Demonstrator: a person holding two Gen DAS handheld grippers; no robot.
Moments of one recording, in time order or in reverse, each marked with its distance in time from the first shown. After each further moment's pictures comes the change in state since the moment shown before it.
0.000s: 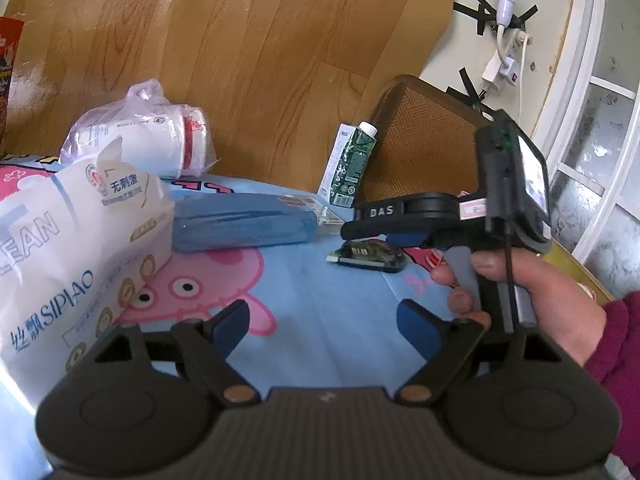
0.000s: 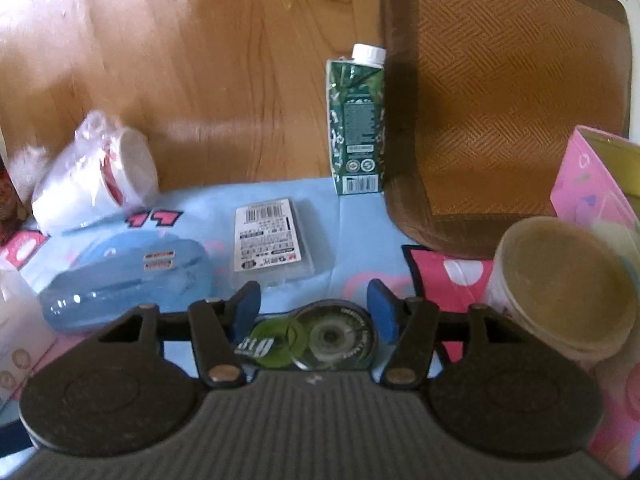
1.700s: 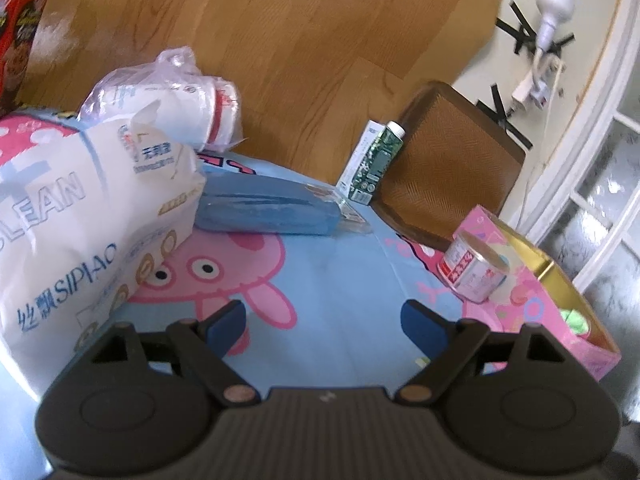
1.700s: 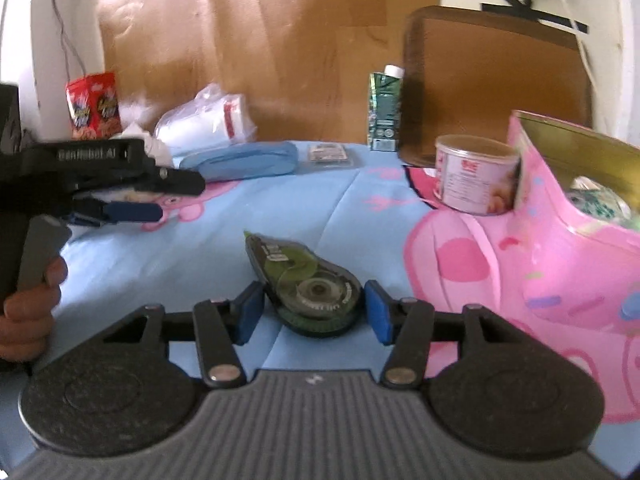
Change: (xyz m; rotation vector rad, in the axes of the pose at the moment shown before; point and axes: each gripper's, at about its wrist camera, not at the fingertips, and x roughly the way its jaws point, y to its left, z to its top) left arm 0.004 0.020 0.002 -0.122 0.031 -0.005; right arm -0.152 -0.006 -0.130 -0.128 -0.114 0.110
